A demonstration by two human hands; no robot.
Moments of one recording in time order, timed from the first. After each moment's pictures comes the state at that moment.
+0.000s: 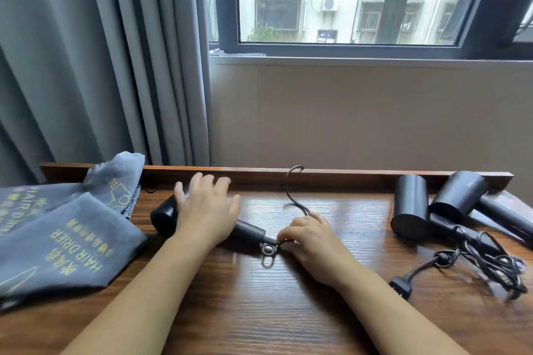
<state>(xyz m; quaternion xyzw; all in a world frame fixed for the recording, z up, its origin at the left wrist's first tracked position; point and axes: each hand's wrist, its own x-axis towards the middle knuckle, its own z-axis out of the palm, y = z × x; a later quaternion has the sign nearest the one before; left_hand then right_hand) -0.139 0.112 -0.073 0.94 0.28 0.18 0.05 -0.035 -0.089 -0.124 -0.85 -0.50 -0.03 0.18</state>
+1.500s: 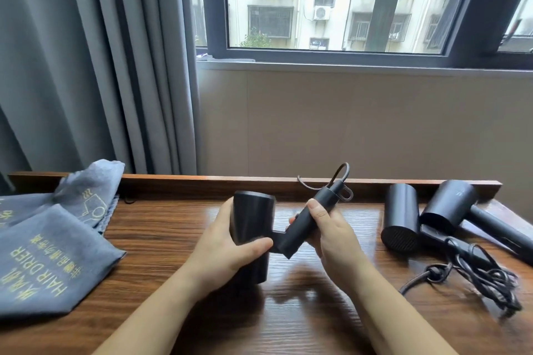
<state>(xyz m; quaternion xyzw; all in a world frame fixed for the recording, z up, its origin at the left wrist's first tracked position) -0.151 0.062 -0.086 0.83 0.11 0.18 0.52 -0.031 -0.102 -0.089 -0.56 -0.15 0.20 0.79</state>
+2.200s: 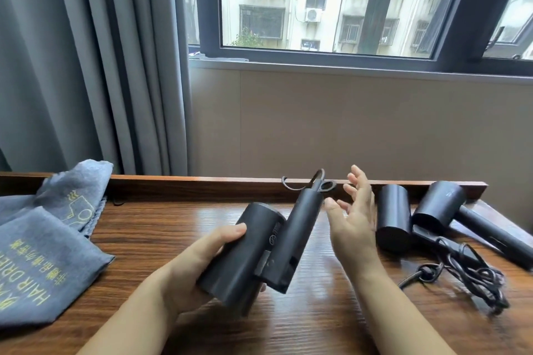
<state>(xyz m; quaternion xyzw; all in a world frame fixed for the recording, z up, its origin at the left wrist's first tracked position) -0.165 0.070 -0.075 0.52 0.11 -0.11 0.84 -0.008 -0.123 -0.089 -0.73 -0.22 -0.14 0.63</state>
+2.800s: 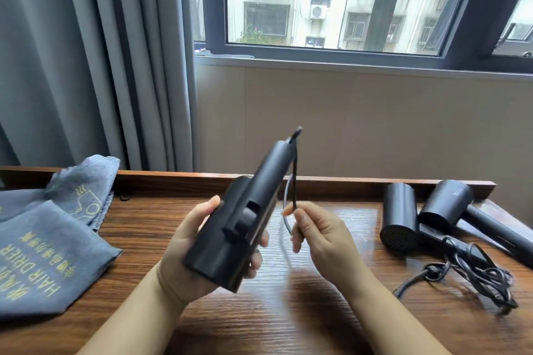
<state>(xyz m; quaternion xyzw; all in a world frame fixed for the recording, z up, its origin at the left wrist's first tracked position) -0.159 0.083 -0.077 0.35 -0.14 -0.12 0.92 -0.034 -0.107 -0.100 -0.71 -0.41 0.00 0.57</state>
